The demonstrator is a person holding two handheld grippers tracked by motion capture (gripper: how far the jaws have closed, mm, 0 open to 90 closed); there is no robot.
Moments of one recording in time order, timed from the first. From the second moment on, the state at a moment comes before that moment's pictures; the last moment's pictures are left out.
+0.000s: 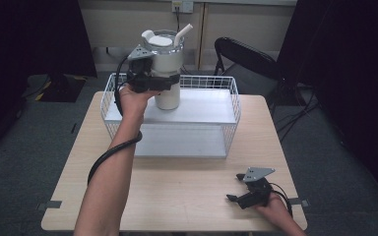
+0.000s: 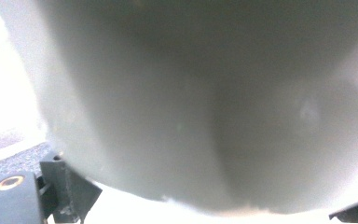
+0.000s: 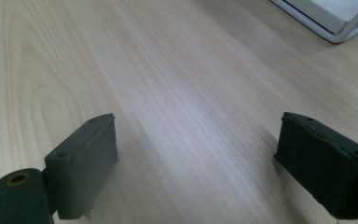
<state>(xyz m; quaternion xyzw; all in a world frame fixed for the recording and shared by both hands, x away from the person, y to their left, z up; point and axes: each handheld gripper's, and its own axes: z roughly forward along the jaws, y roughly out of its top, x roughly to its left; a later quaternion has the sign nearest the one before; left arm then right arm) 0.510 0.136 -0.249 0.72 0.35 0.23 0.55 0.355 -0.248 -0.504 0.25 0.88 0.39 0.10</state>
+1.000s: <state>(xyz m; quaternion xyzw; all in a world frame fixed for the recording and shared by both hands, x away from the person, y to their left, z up) 0.500 0.144 -0.267 0.72 0.35 0.21 0.56 0.355 -0.247 -0.504 0.25 0.88 0.39 0.10</state>
